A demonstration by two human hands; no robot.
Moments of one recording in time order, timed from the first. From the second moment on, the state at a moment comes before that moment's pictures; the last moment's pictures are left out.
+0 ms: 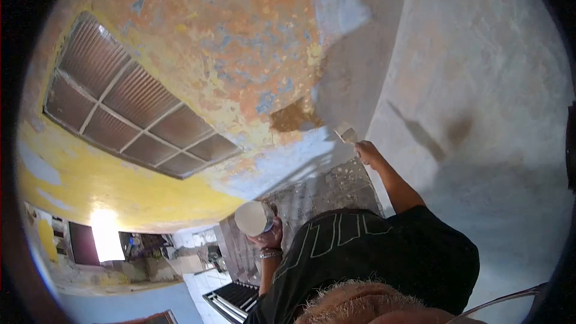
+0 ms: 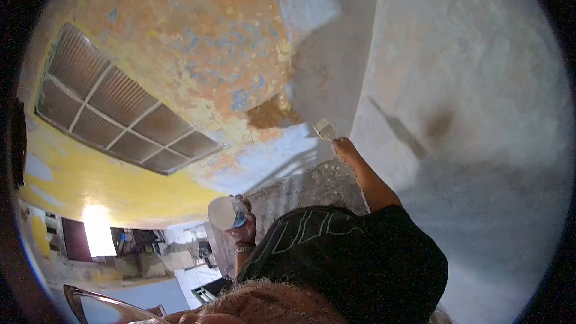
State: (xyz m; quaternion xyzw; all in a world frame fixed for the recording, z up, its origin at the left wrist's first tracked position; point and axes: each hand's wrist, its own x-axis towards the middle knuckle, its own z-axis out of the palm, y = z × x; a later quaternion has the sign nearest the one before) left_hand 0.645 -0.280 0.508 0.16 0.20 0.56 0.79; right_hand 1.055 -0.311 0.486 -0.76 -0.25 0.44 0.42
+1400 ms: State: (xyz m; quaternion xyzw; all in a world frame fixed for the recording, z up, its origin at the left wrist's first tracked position) left_hand 0.617 -0.379 0.537 -0.07 0.23 0.69 0.68; right_hand 0.922 -0.279 0.521 -0.53 -0.35 0.67 0.39
